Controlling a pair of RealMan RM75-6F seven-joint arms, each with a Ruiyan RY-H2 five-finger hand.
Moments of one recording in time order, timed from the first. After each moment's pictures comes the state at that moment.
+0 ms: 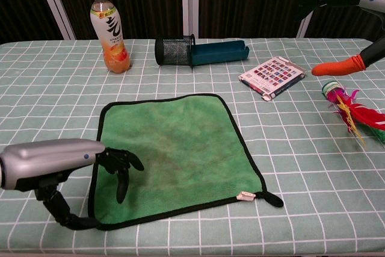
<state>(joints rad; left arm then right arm) -0.61 -1.43 0.10 -1.77 1.34 0.81 0.05 0.55 -1.19 0.10 -1.75 -1.44 1.11 -0.11</state>
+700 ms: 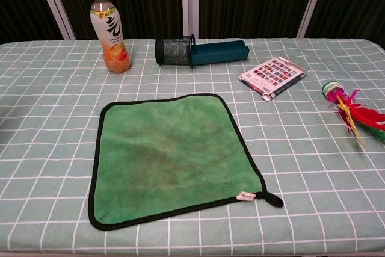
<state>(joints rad) -0.34 -1.30 -0.07 -1.54 1.14 1.33 0.10 0.36 -1.12 0.02 -1.65 -1.48 1.31 -0.09</state>
